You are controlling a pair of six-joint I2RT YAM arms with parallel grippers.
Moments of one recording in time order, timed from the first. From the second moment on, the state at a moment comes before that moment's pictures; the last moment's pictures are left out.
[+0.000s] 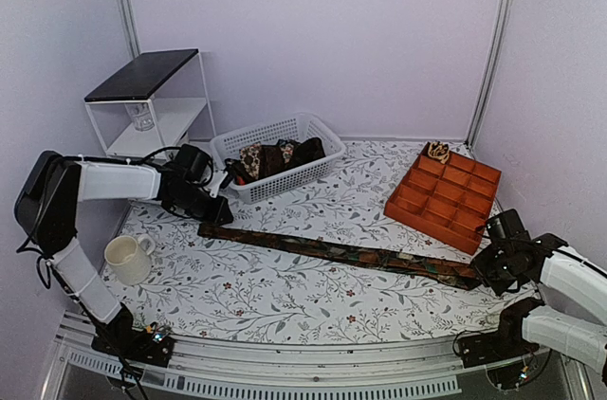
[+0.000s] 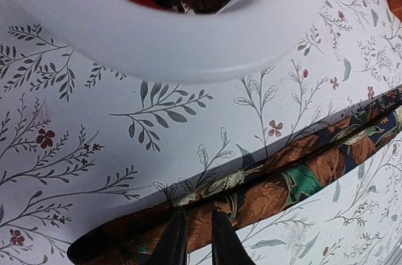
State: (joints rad) left arm -0.40 1.65 0.96 -0.34 0.22 -0.07; right arm 0.26 0.77 0.35 -0.72 0.24 1.25
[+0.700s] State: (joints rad) left arm -0.40 1.70 0.95 -0.29 0.22 -0.08; right arm 0.26 0.77 0.51 -0.82 0.21 1.26
